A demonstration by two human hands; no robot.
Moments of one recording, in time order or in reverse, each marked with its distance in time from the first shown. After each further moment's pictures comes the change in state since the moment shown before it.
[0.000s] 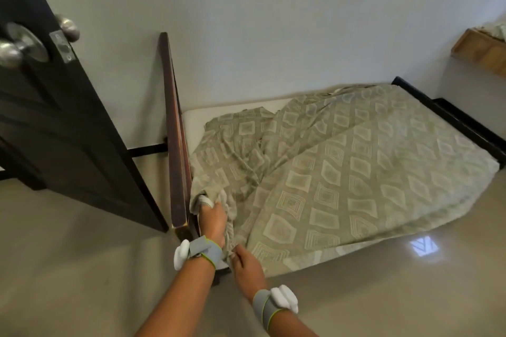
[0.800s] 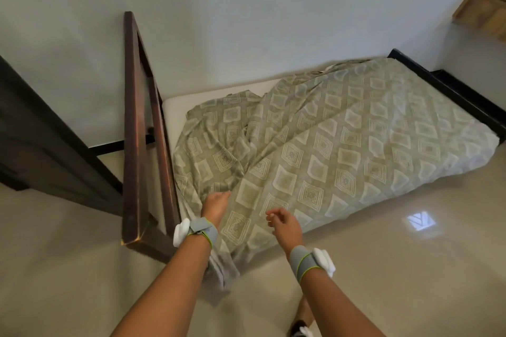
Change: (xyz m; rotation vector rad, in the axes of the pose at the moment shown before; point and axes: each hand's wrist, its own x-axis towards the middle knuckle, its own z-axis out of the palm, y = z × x) left_hand 0.019 0.006 0.086 0.326 -0.258 -0.154; right_hand 0.073 0.058 -0.145 0.371 0.236 0.238
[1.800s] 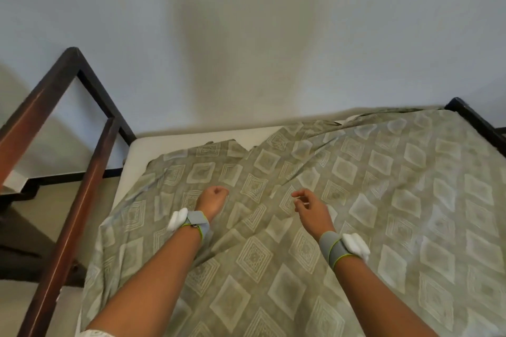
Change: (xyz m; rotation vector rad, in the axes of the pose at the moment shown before) left_hand 0.283 0.291 0.234 0.202 0.209 0.166; right_hand 0.473 -0.189 -0.233 -0.282 -0.151 -0.257
